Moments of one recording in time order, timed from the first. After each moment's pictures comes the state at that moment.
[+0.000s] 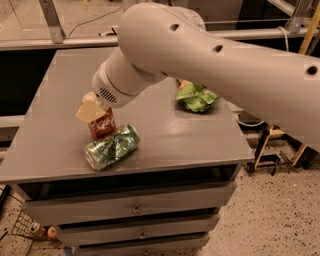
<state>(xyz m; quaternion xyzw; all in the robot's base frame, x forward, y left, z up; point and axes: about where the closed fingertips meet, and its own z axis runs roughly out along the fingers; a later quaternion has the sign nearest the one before) 0.524 0.147 0.912 -0.53 0.75 0.17 0.34</state>
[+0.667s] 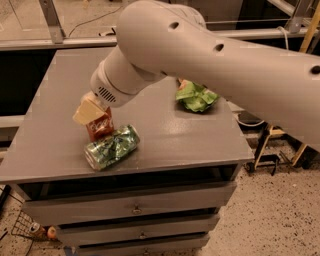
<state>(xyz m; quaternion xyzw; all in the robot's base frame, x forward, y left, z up) 0.521 0.148 0.916 -0.54 0.75 0.17 0.35</state>
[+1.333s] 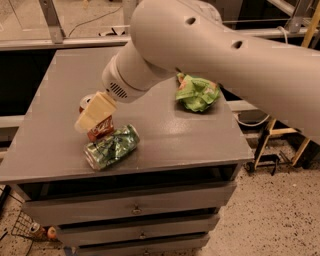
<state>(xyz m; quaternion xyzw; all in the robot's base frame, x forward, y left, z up) 0.529 0.126 0.925 -0.53 0.75 0.15 0.36</state>
